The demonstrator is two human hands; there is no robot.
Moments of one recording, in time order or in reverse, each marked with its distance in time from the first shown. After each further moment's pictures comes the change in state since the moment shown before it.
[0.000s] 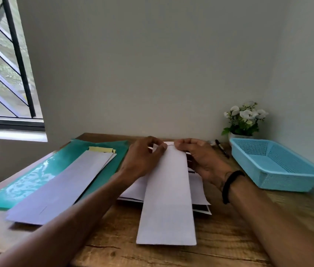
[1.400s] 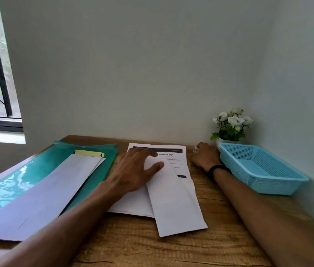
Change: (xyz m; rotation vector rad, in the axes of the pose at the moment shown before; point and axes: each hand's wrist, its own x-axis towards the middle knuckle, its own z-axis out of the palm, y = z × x) left_hand -0.004 -0.021 -0.003 0.394 -0.190 0.238; right_hand 0.092 0.029 -0.084 -1.369 0.466 -0.141
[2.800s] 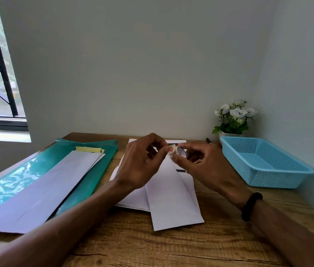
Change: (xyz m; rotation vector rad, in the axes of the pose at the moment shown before) left_hand -0.009 0.050 -0.006 -0.403 0.355 0.181; right_hand -0.134 -0.035 -0.079 0.624 0.077 -0.462
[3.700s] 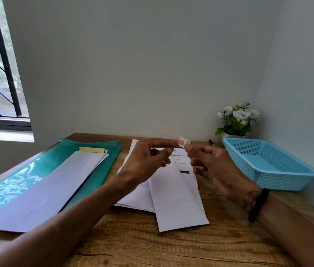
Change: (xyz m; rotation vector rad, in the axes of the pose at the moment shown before) left_hand 0.004 0.016 -0.008 -0.353 -0.173 -0.371; right_hand 0.008 0.009 0.001 0.582 -0.037 0.562
